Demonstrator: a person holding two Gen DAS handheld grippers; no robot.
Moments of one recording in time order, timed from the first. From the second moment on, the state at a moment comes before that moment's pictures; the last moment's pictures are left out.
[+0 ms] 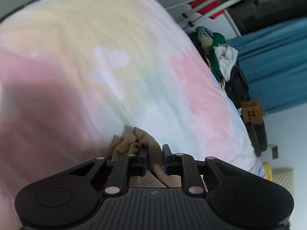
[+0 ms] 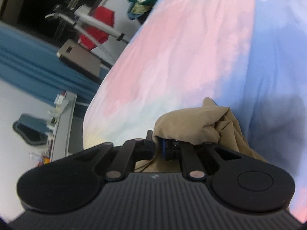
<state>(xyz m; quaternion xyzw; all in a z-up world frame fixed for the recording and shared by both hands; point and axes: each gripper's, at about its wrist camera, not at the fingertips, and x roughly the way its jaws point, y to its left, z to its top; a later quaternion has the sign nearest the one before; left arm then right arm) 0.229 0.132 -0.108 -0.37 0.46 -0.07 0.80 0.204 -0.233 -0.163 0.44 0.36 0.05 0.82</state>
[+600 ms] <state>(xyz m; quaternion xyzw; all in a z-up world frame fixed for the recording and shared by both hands) 0.196 0.080 -0.099 -0.10 0.38 -0.07 0.92 0.191 -0.210 -0.149 0.16 0.34 0.10 0.92</state>
